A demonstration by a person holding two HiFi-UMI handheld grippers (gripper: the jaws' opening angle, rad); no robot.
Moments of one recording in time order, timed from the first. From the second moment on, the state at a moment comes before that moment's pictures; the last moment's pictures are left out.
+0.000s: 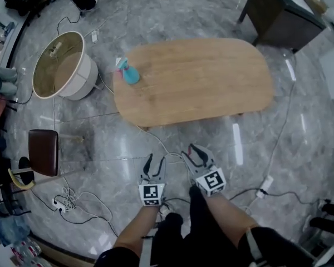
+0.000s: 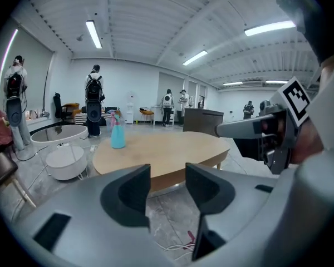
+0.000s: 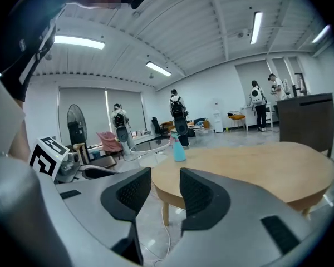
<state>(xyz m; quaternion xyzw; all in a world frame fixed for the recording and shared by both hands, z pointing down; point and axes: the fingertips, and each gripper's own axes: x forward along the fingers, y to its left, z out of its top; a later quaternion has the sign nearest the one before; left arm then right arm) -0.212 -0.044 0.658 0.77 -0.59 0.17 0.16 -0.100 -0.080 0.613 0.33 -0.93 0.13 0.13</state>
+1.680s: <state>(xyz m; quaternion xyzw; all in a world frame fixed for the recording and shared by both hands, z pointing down) -0.143 -0.017 0.125 0.84 -0.54 -0.01 0.02 0.030 0.003 0.109 0.38 -0.92 0.01 -0.05</state>
